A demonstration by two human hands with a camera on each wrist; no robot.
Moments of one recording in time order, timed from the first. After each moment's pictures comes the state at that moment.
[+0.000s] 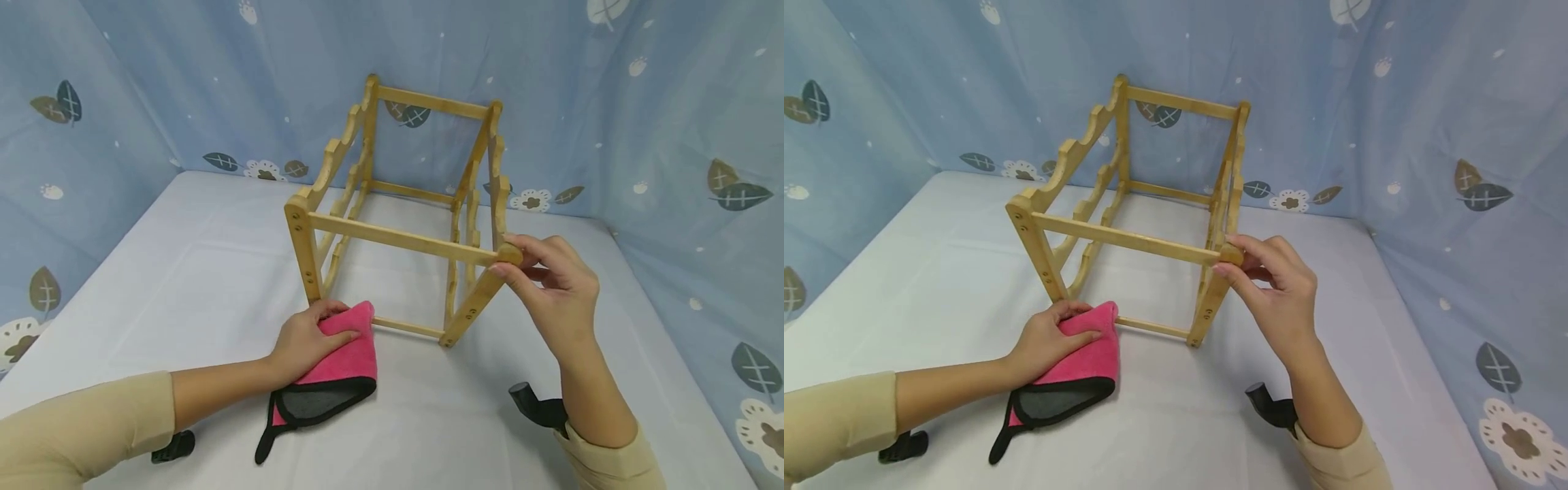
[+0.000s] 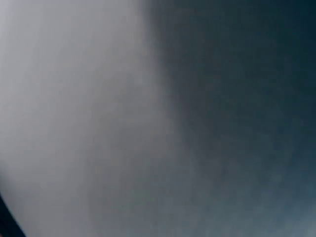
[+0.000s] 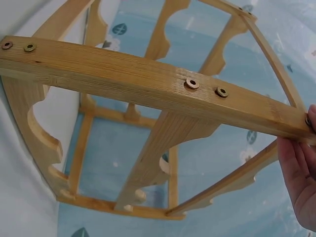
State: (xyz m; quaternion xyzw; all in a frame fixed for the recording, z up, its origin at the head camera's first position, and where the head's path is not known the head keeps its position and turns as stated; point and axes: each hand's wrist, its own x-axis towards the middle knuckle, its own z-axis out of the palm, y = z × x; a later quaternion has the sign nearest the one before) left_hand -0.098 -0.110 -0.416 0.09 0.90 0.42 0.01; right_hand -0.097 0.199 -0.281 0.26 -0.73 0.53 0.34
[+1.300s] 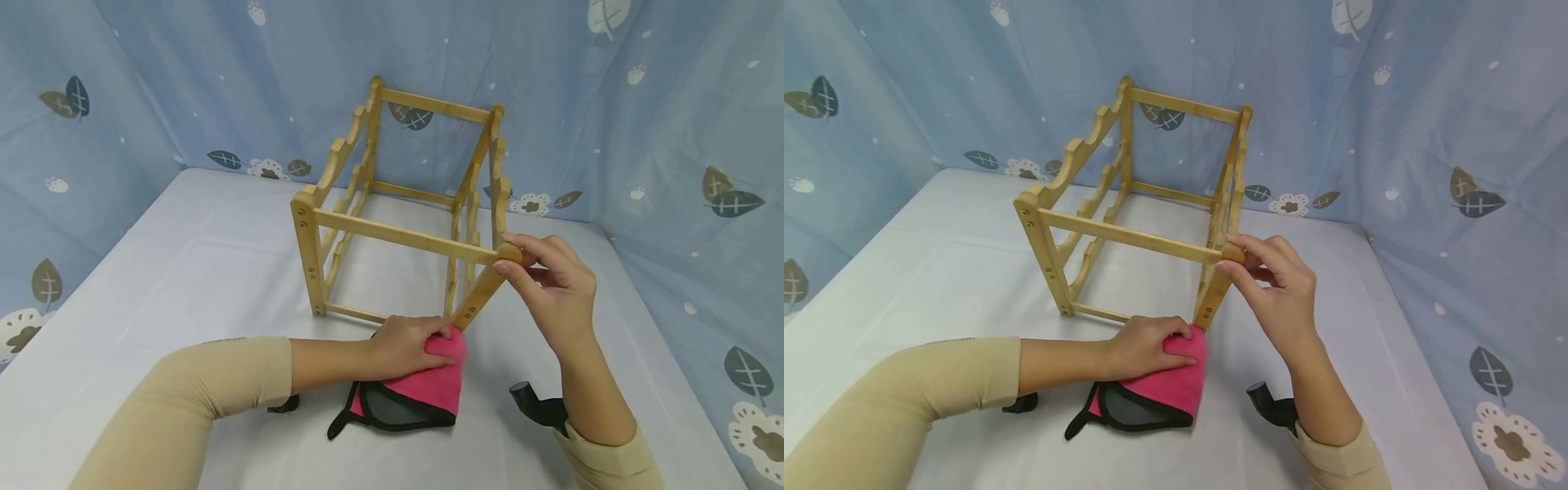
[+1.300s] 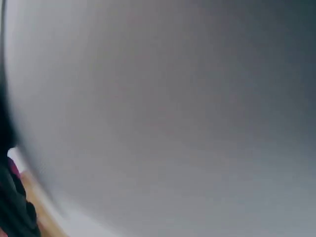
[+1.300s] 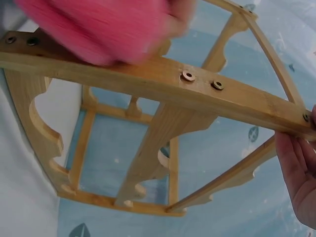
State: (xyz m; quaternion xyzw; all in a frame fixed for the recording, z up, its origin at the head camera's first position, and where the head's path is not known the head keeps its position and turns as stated) left_hand -0.105 0.006 -0.400 0.44 0.84 0.30 -0.10; right_hand -0.094 0.200 -0.277 0.27 -0.75 0.51 0.33
